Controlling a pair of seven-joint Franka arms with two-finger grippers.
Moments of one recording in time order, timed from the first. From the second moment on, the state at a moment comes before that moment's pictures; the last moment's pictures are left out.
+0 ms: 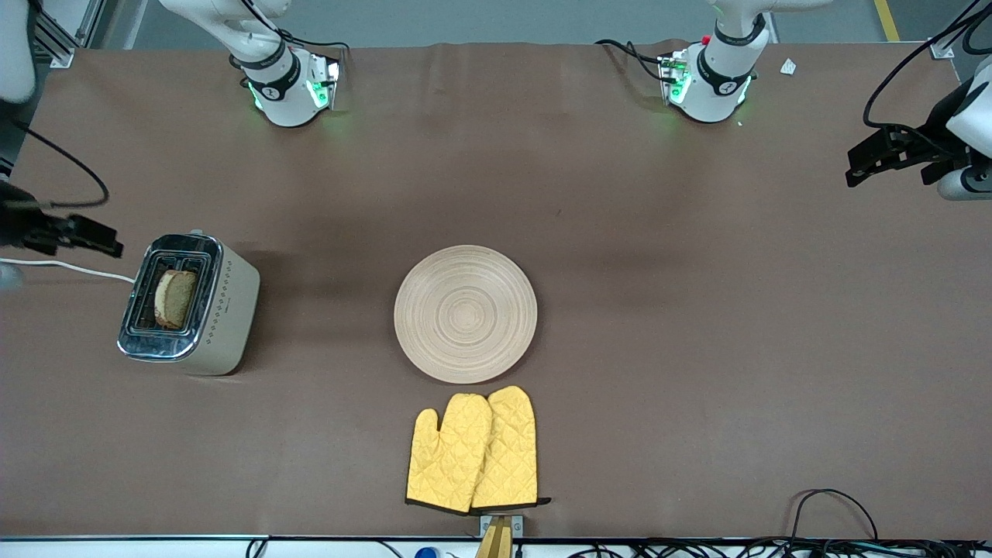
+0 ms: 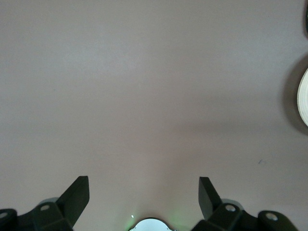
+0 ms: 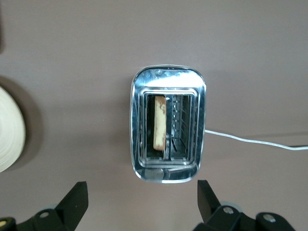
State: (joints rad) left arm -0.05 0.01 -0.04 -1.47 0.03 1.41 -0.08; right arm -0.06 0.08 -0.01 -1.50 -0.02 1.55 -0.03
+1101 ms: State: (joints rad) left arm -0.10 0.22 -0.16 -1.45 -0.09 1.65 -0.08; right arm -0.06 0.07 -0.01 -1.69 0.02 1.81 -0.03
